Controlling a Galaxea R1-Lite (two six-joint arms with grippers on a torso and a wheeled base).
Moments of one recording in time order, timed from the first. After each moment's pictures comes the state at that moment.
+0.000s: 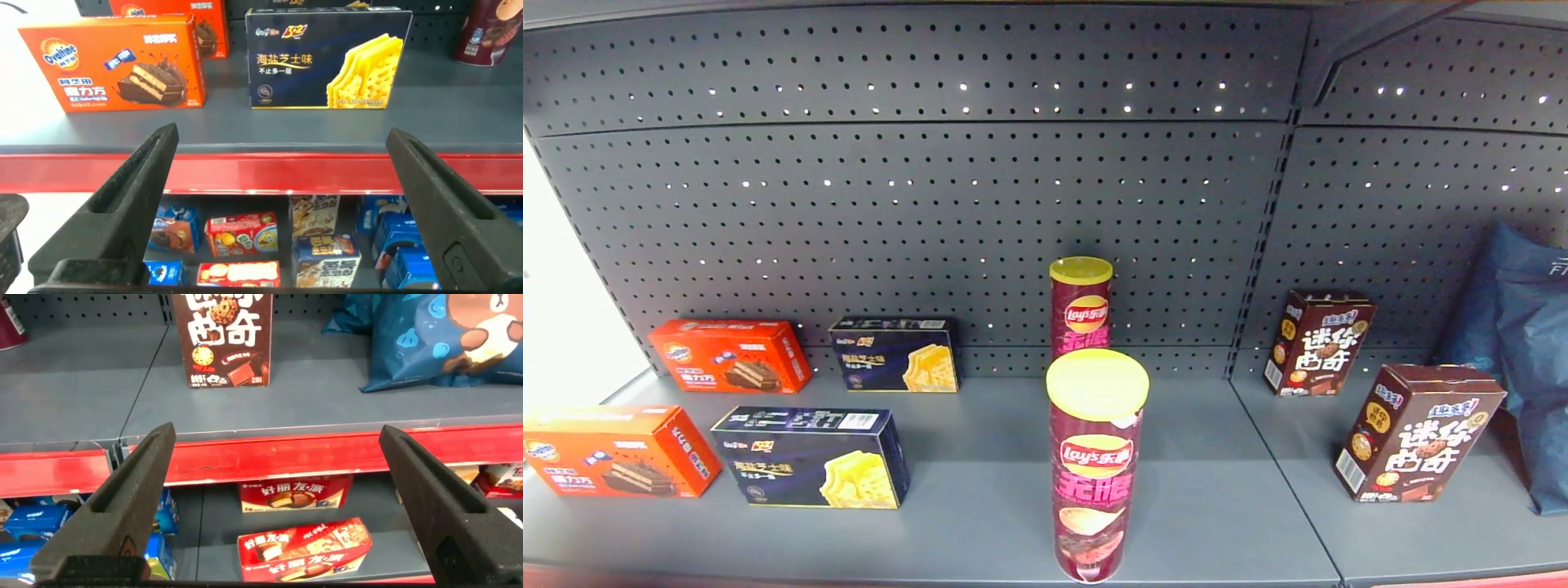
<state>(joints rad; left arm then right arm) 0.00 0.00 0.00 0.00 0.01 0.00 -0.09 0.09 0.00 0.00 -0.01 0.00</state>
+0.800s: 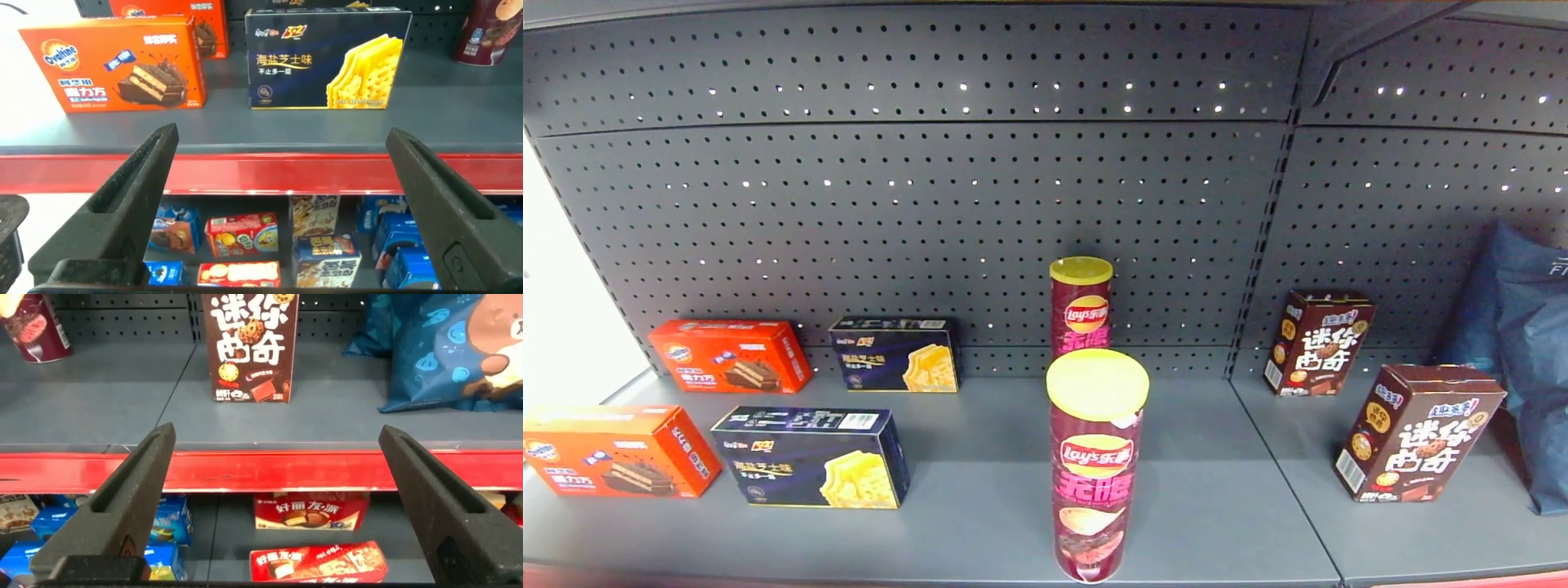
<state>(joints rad) 0.00 0.00 0.00 0.00 0.01 0.00 0.00 0.01 0.00 0.00 -0.01 0.00</state>
